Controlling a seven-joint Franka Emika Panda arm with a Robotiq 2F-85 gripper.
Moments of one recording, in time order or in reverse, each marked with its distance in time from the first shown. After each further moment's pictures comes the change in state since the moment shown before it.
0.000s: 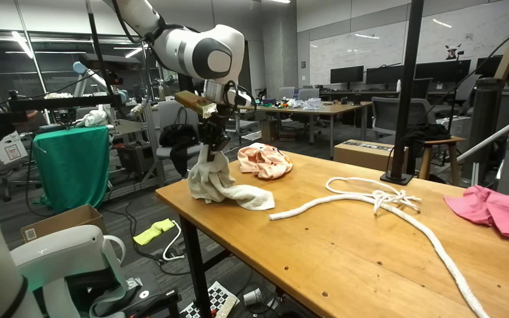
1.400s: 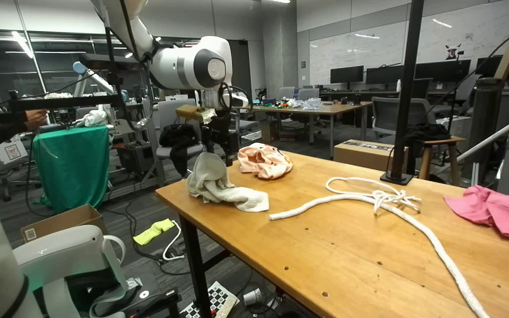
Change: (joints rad) arm 0.036 0.064 0.021 0.011 -0.282 0.120 0.202
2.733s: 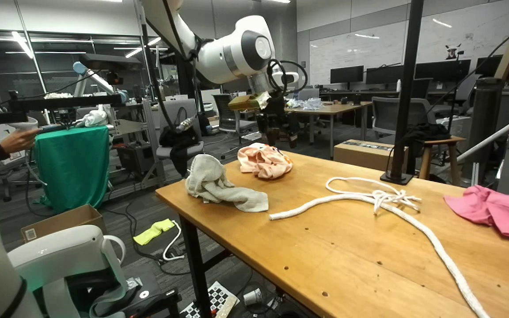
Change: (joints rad) arm -0.077 0.091 -0.150 0.177 -0.281 0.078 0.070
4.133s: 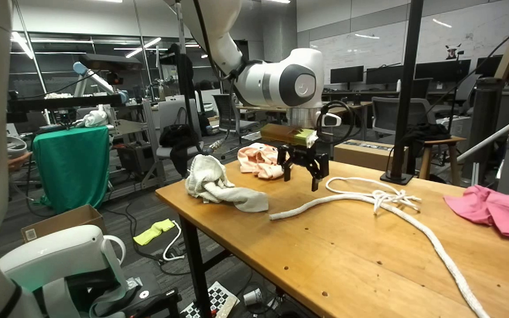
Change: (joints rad) arm -0.139 0.153 -0.039 0.020 0.236 -0.053 -0.435
